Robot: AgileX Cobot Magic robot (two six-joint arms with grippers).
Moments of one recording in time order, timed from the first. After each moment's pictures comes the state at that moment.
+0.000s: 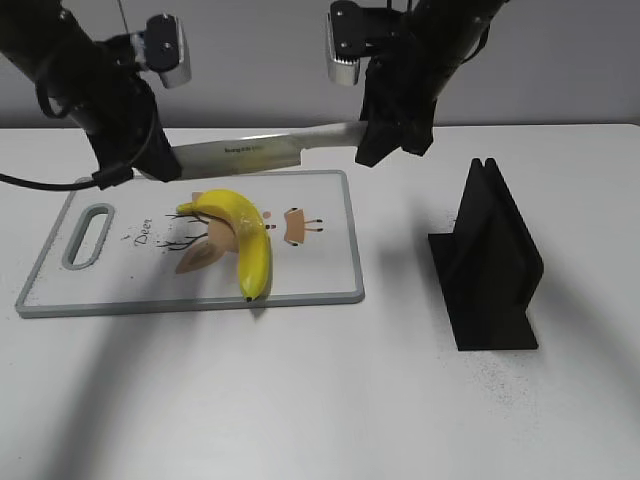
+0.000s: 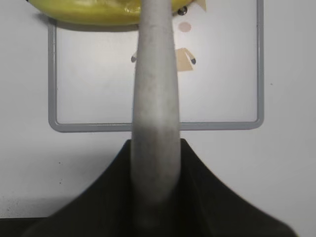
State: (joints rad) left arm -0.21 1.94 -1.50 -0.50 0.94 1.50; right arm 0.39 2.18 -1.92 0.41 1.11 -1.32
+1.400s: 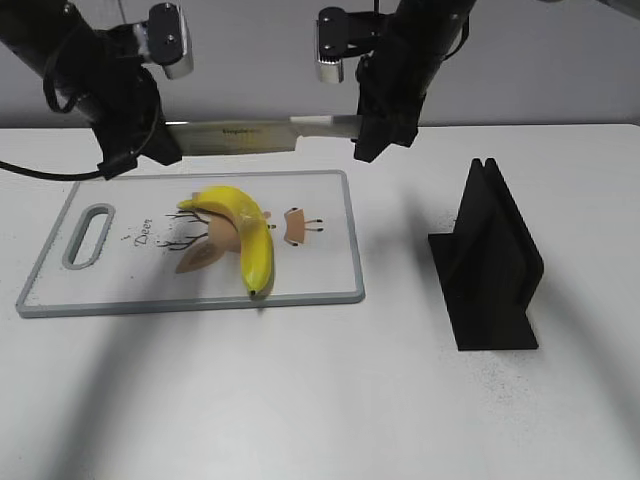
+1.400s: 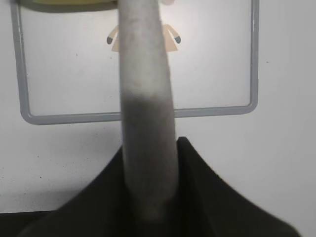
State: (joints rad) left arm -0.23 1.95 -1.52 -0.47 0.88 1.49; right arm 0.39 2.33 -2.16 0.30 1.24 -1.19
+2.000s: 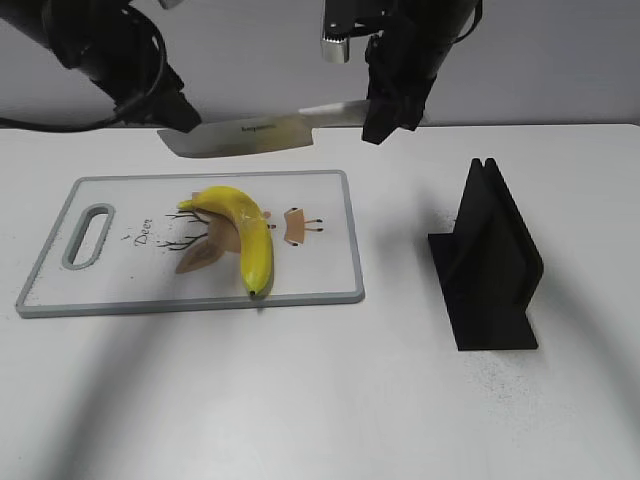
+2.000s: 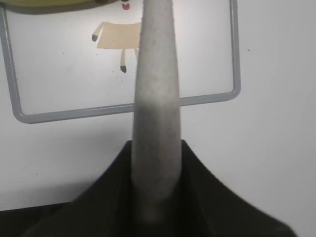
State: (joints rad) left arm -0.23 1.87 -1.52 -0.58 0.81 1.36; right arm 0.39 2.29 -2.16 0.28 1.23 -1.14
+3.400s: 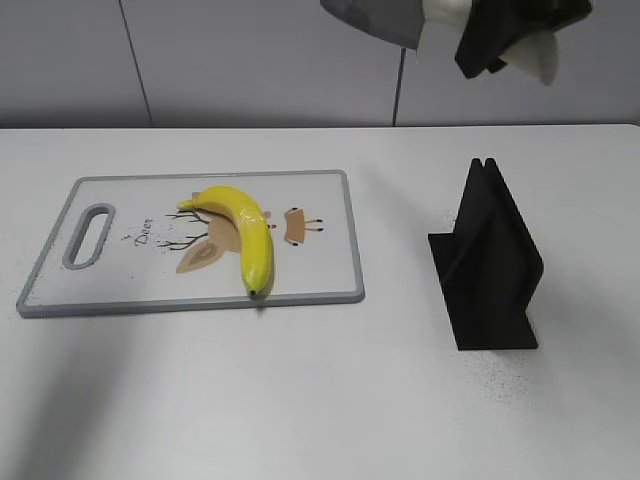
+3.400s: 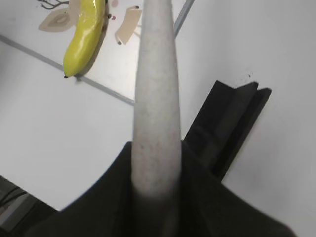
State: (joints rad) left arm -0.15 1.52 -1.37 -0.06 1.22 0.10; right arm 0.39 1.70 -1.72 0.23 1.23 -0.10
